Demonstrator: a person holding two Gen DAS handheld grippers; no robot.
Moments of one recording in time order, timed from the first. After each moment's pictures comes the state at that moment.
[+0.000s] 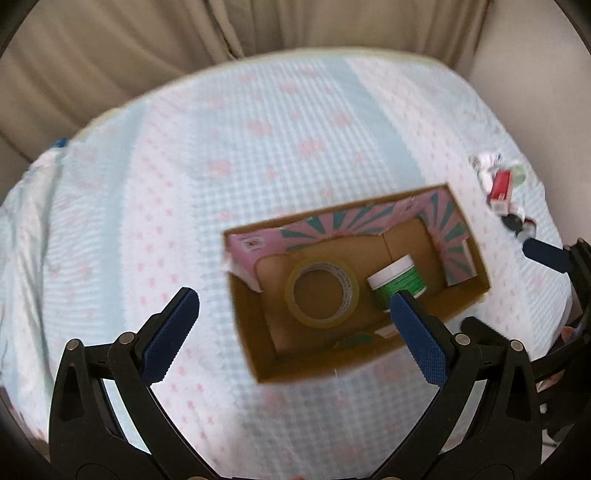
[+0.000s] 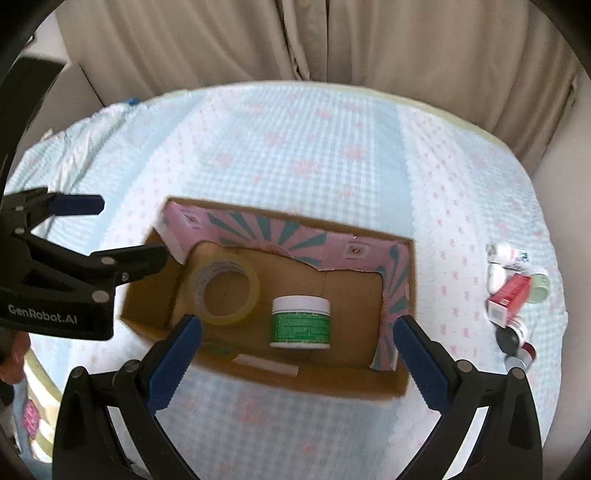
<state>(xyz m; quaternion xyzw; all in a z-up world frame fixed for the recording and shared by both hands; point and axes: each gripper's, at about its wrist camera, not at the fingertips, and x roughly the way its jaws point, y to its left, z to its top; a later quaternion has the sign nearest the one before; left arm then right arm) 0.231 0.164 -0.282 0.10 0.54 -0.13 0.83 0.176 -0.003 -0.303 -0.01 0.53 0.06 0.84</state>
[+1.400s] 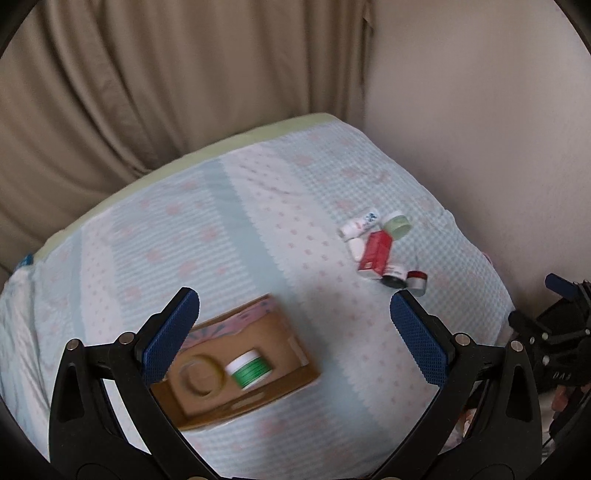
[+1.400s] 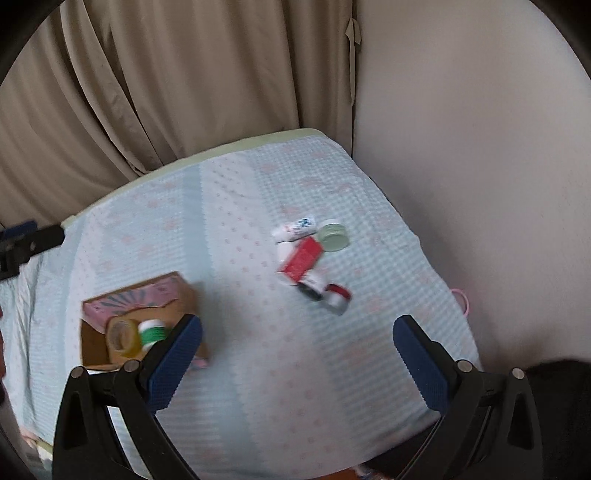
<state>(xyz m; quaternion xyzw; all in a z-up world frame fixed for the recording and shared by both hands) 0.191 -0.112 -0.144 0.16 0.45 -0.26 0.84 0.033 -0.267 -0.172 0.11 0.47 -0.17 0.86</state>
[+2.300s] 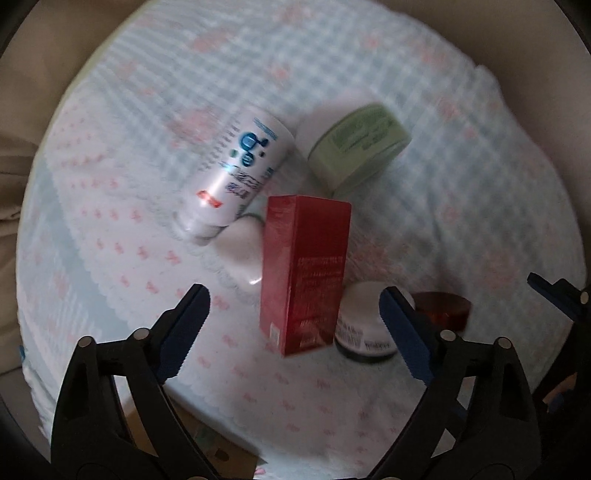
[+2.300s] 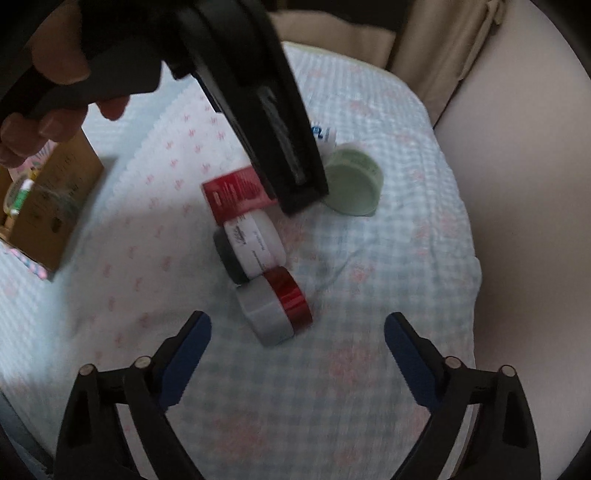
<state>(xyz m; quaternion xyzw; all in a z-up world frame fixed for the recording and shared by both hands) 0.270 -0.404 -0.452 0.36 0.60 -0.29 0.66 0.123 -0.365 -0.414 -0.09 0.55 -0.02 0.83</state>
